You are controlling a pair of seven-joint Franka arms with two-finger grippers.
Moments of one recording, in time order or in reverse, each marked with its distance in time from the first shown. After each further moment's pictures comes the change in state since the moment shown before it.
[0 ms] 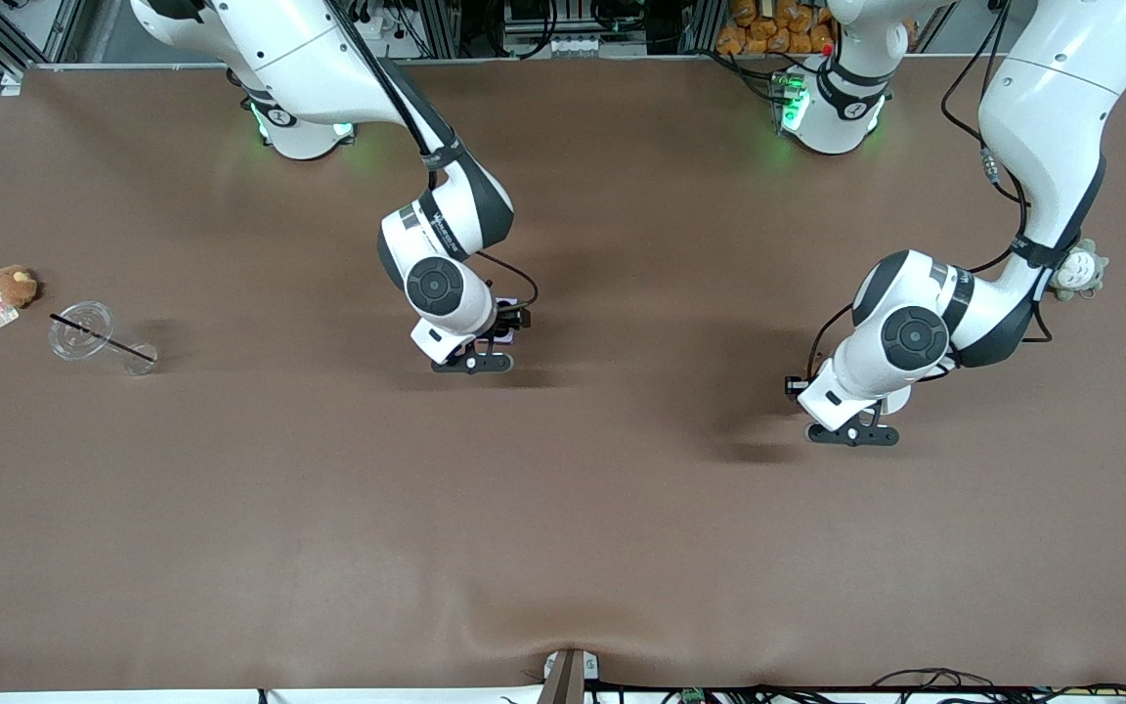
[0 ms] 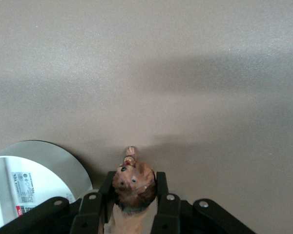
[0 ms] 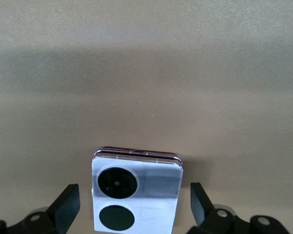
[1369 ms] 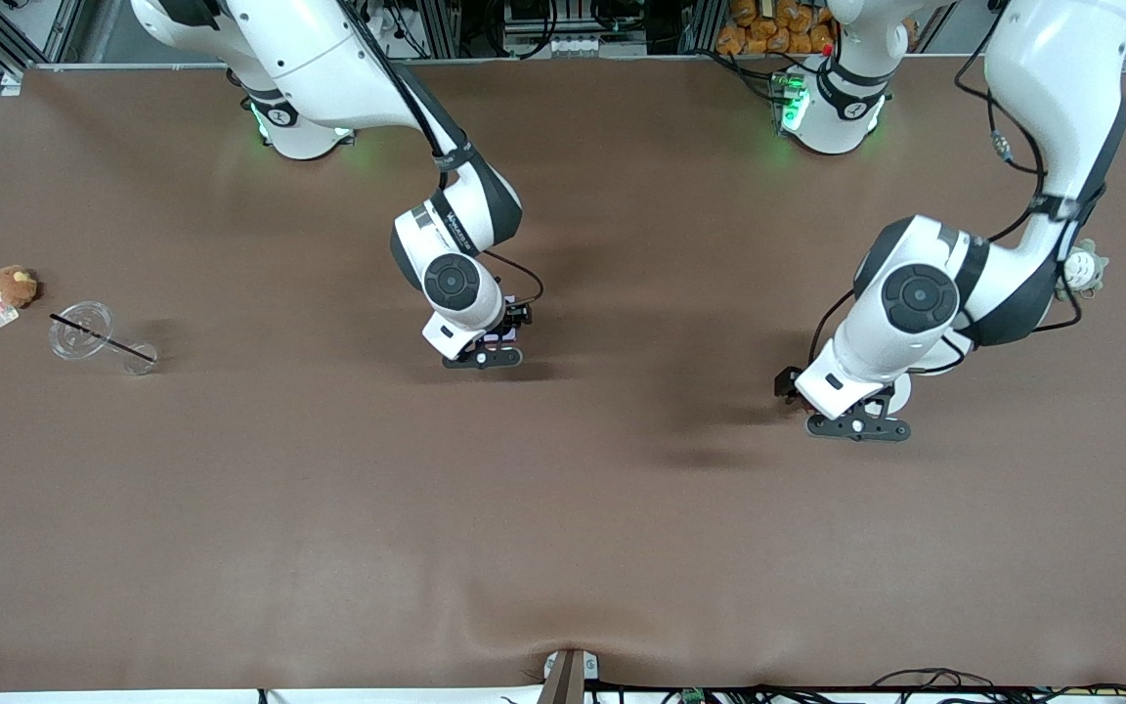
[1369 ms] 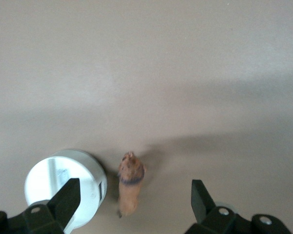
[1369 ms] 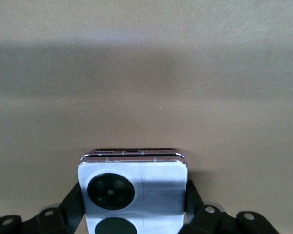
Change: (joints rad) left arm 0.002 -0.138 -0.096 0.089 0.010 -0.150 0.000; right arm 0.034 0.027 -0.007 -0.011 -0.021 0.031 0.012
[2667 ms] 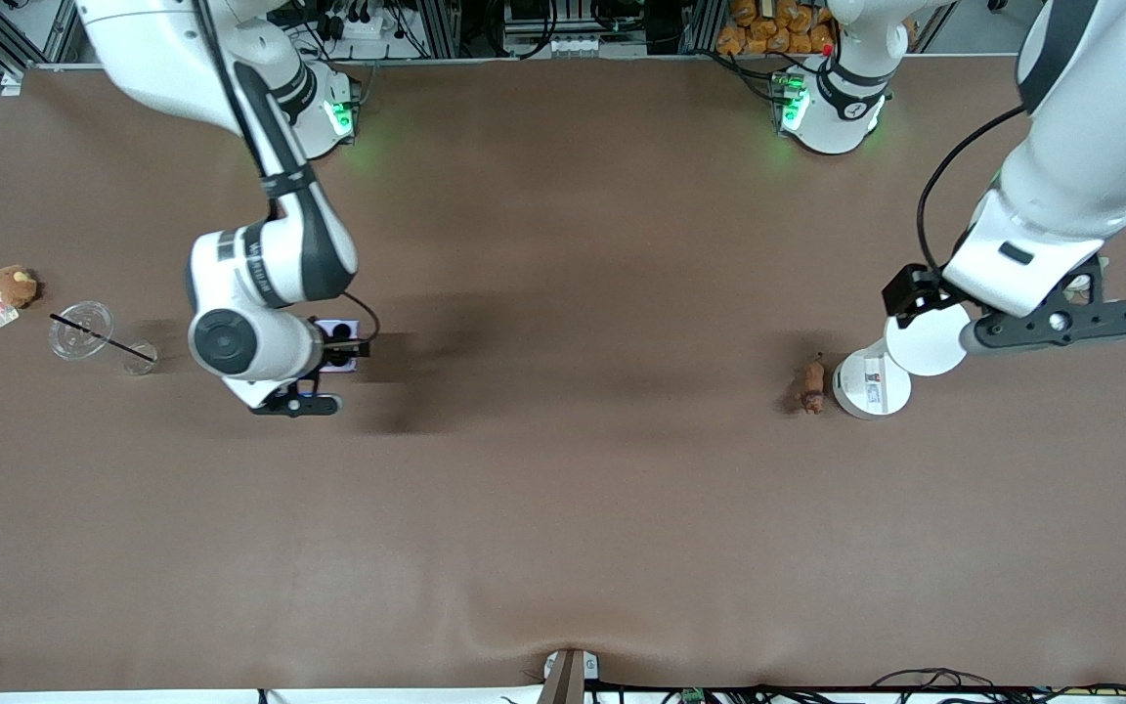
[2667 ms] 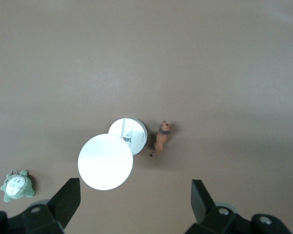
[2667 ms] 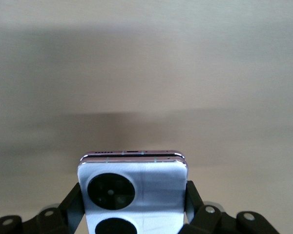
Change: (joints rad) left arm 0.001 -0.219 -0.022 0.488 -0.169 -0.613 0.057; right arm -0.235 -0.188 -0.241 -0.030 -0.106 -0.333 -0.341
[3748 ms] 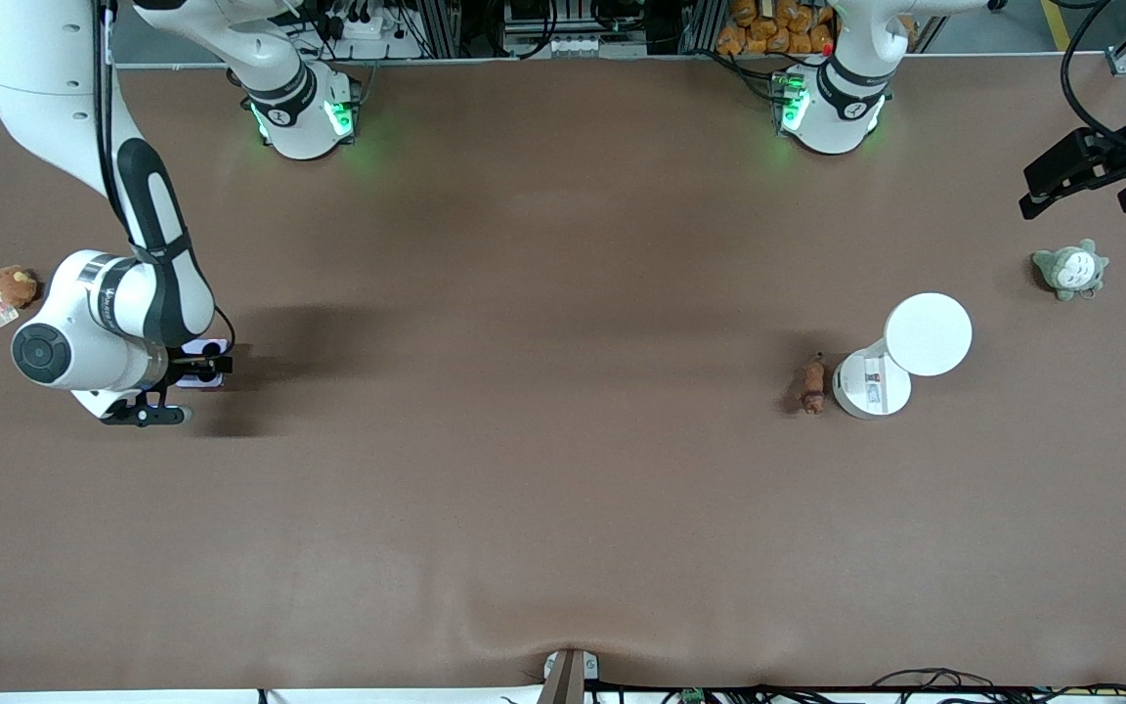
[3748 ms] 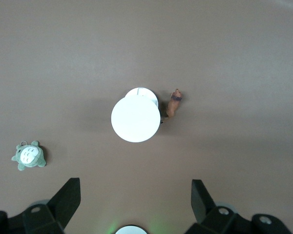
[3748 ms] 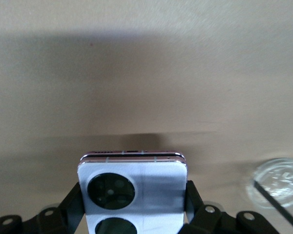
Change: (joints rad) left arm -0.363 -0.223 0.636 -0.045 -0.254 -0.144 0.243; right arm -0.223 0.090 -0.159 -0.124 0.039 0.254 -0.402
